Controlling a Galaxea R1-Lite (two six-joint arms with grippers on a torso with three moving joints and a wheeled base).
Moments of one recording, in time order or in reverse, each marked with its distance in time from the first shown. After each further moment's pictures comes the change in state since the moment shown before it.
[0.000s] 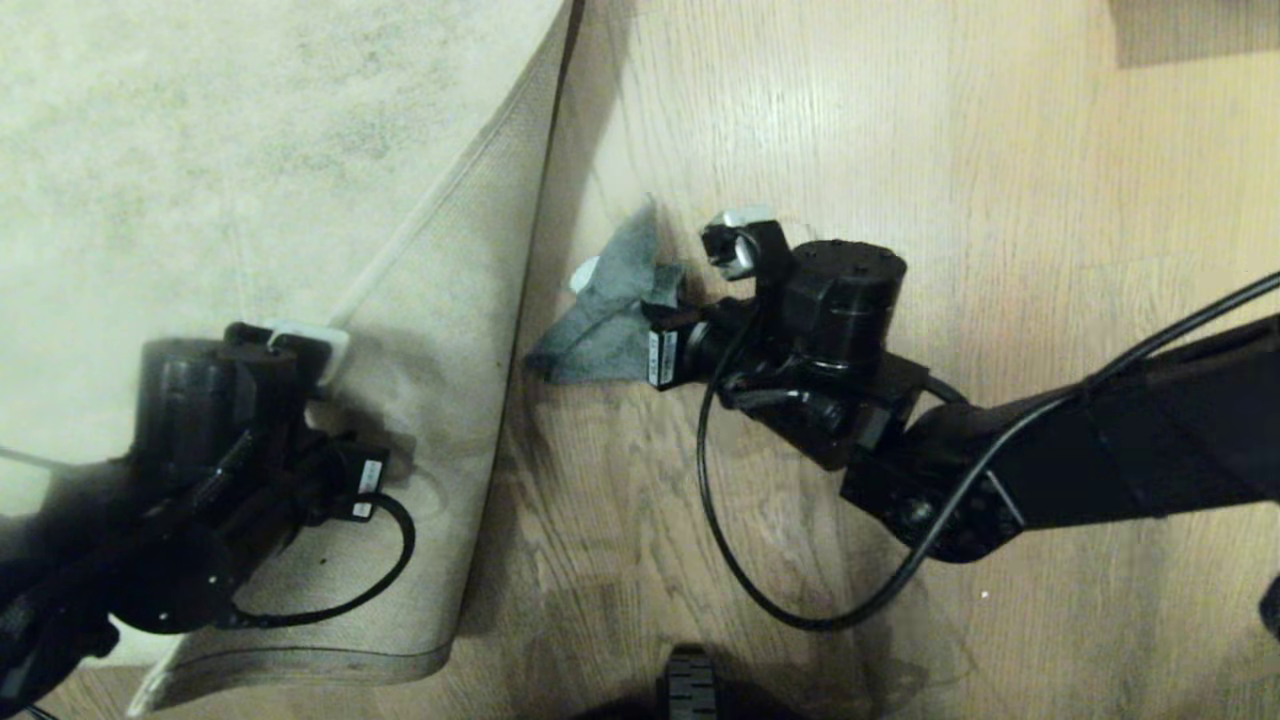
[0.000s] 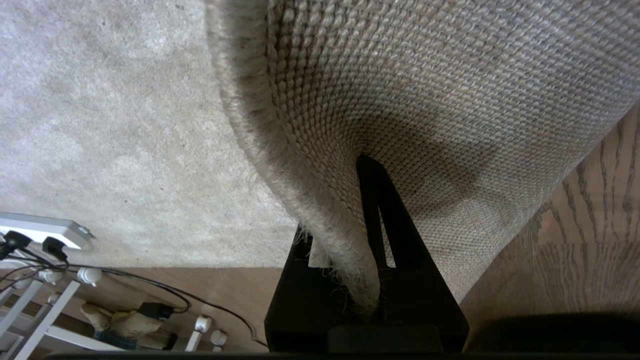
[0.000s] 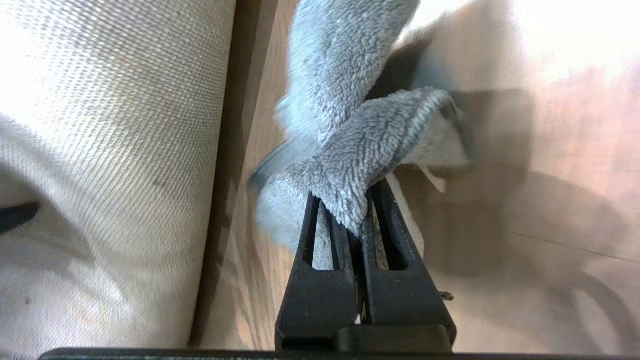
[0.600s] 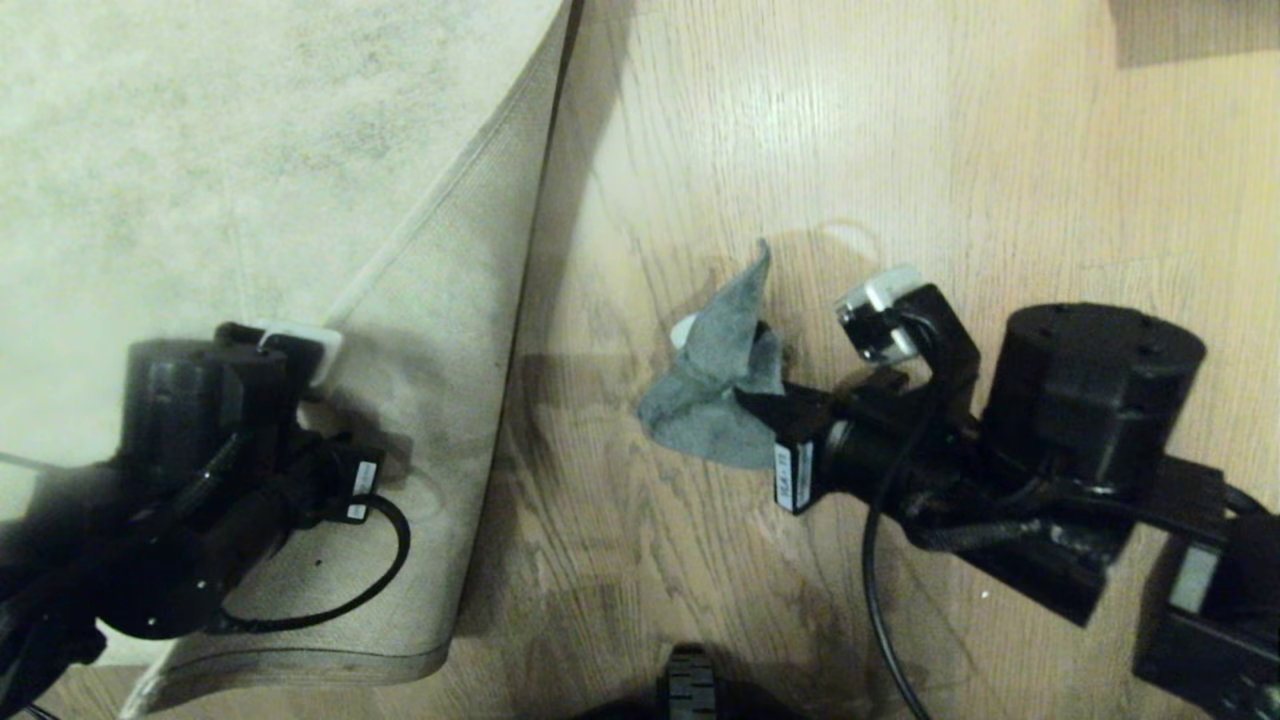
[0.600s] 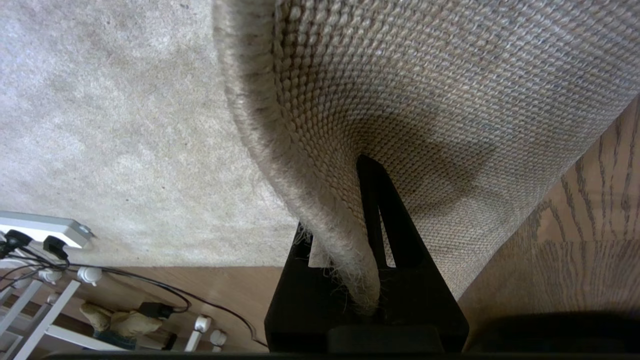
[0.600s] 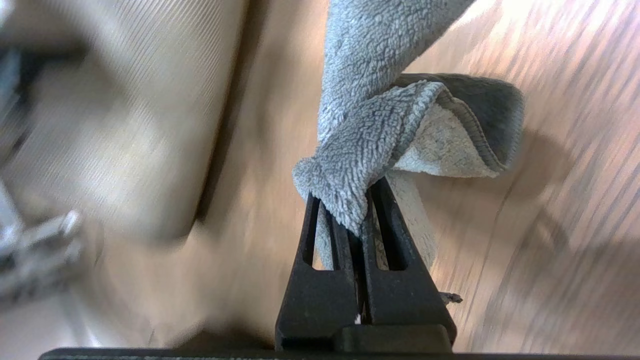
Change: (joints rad) left arm 0.000 -0.017 0.006 0.004 -0.001 0.000; right arm 0.061 -0.378 0.503 0.033 -0.030 -0.062
